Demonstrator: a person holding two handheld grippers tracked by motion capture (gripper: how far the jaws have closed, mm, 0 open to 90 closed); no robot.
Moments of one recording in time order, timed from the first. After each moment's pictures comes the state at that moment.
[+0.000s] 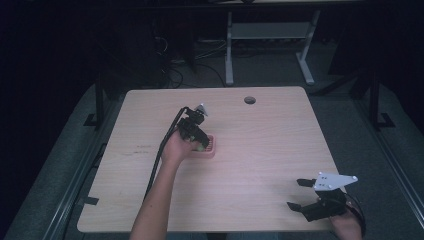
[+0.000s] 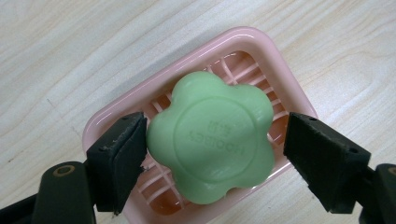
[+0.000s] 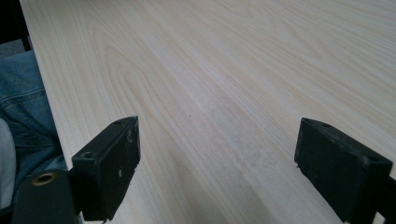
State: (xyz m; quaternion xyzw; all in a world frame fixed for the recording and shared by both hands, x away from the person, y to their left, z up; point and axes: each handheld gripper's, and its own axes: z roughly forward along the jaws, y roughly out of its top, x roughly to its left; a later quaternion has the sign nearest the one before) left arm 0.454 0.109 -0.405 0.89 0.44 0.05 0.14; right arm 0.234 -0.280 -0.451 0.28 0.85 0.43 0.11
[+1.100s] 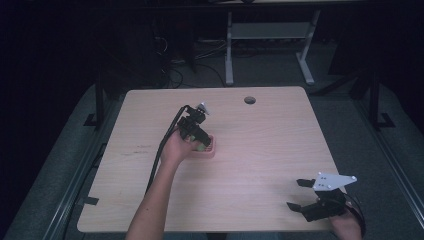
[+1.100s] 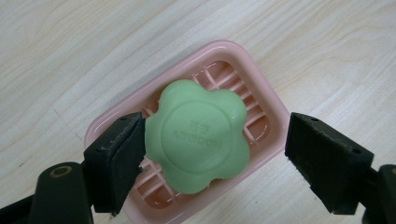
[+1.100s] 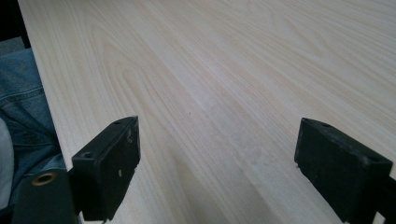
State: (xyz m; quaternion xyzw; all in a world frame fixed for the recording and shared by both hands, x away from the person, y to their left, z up) left arm 0.444 0.106 -0.391 0.89 0.41 0.06 0.16; right arm 0.234 -0.280 -0.452 0.29 0.85 0.42 0.10
